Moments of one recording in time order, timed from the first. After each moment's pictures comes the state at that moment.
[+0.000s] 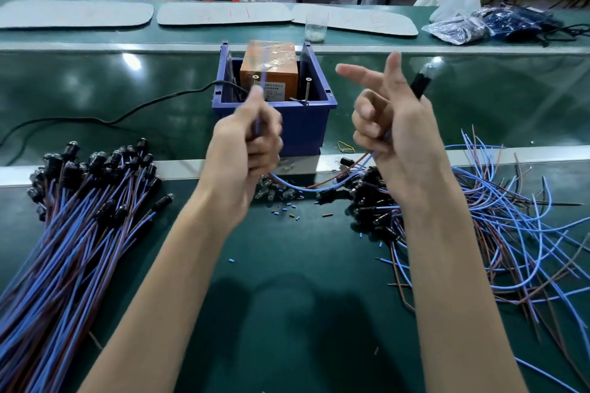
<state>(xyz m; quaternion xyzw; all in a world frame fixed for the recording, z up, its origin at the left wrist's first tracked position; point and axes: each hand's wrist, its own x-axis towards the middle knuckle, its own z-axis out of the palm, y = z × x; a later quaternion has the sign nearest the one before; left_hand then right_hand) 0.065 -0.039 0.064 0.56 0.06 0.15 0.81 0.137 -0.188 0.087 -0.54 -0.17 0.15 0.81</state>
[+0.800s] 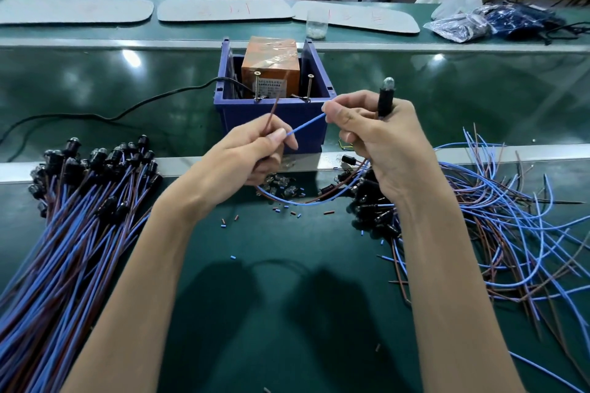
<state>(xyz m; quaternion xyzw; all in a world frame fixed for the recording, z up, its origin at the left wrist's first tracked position) 0.058 -0.013 0.058 0.77 -0.02 0.03 0.64 0.135 -0.180 0.078 -0.67 -0.17 0.09 0.72</state>
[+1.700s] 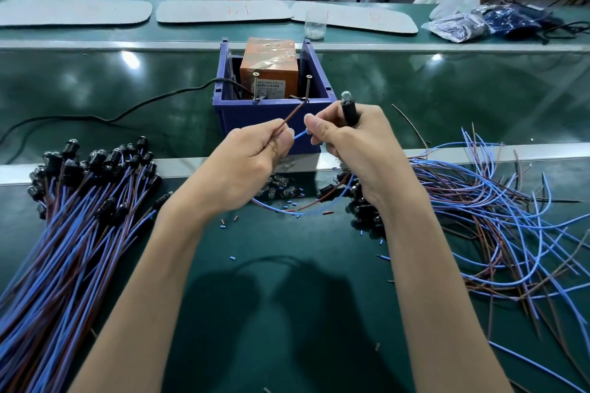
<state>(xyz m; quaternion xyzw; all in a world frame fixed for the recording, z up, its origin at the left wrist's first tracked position) 0.063 -0.018 0.054 0.87 -0.04 0.11 0.47 0.134 -0.165 0.069 -0.77 -0.17 0.08 0.61</state>
